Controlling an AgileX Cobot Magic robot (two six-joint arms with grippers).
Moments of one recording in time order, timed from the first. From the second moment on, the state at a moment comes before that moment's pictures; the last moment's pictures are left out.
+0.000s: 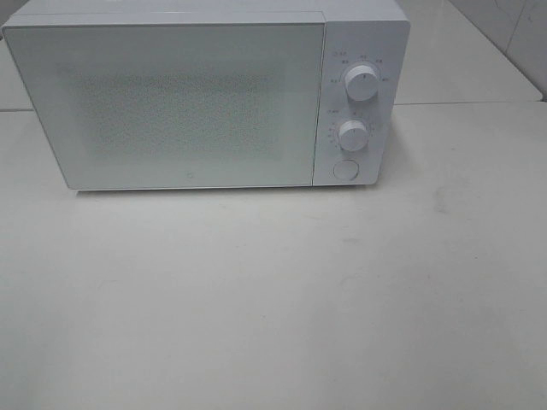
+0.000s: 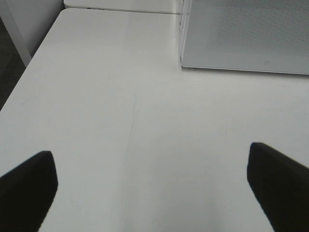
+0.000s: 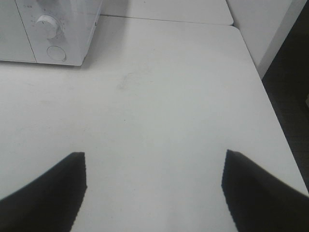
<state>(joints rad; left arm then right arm) 0.13 0.00 -0.52 -0.06 1.09 0.03 0.06 0.00 -0.50 -0.06 1.00 0.02</state>
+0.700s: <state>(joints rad) 0.13 0.00 -0.52 -0.06 1.09 0.03 0.06 0.14 -0.54 -0.06 0.83 0.03</state>
